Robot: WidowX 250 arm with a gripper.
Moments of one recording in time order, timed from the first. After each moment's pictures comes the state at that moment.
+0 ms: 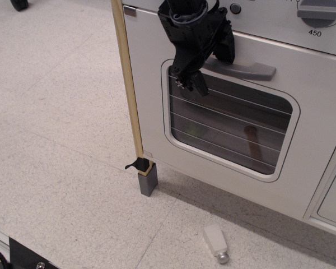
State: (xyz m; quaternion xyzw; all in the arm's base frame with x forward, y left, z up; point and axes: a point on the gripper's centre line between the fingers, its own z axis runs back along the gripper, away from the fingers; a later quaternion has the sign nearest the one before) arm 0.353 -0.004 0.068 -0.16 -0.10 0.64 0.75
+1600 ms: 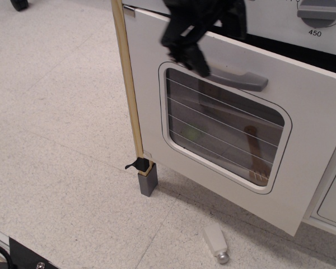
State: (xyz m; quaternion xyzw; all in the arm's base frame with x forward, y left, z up) arm 0.319 -0.038 0.137 -0.19 -0.10 0.59 0.78
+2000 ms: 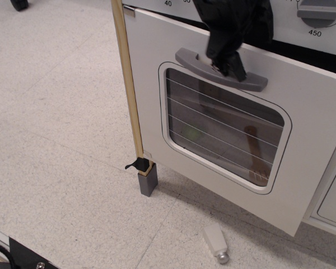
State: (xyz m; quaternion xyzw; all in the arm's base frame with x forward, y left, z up) arm 0.360 -0.055 0.108 -0.20 -0.10 0.64 0.74
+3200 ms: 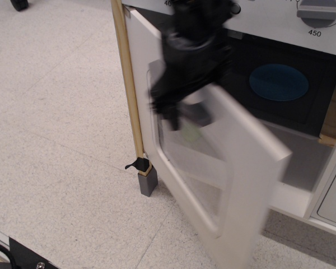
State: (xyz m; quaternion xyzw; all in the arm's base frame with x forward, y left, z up) arm 0.276 0.005 0.071 -0.01 -0.10 0.53 0.84
